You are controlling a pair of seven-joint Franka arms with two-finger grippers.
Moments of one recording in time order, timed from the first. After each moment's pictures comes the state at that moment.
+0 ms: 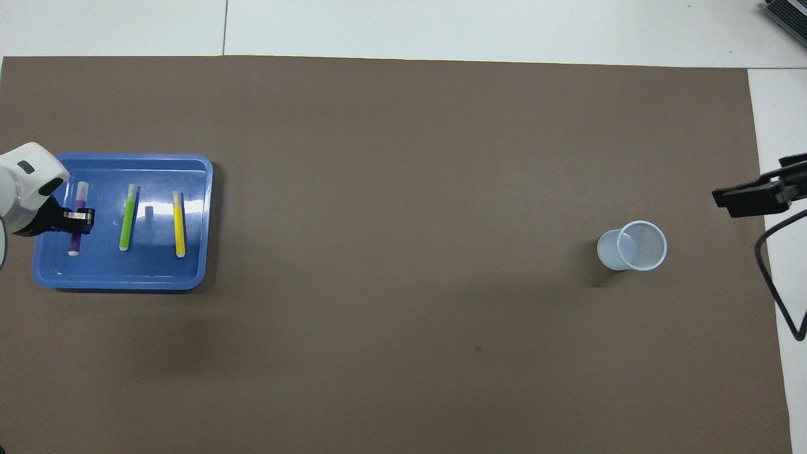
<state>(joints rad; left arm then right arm) 0.52 0.16 -0.38 -1.99 0.23 2.13 0.06 -0.08 -0.04 0.04 -1.60 0.01 1.70 -0.45</state>
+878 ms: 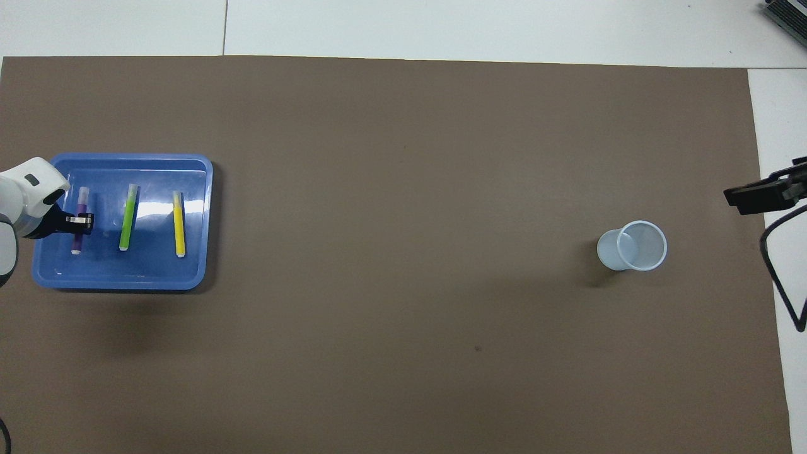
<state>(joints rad) 0.61 0.31 -0.38 -2.01 0.29 2.32 0.09 -0.01 -0.02 -0.04 -1.61 -0.04 1.71 -0.45</state>
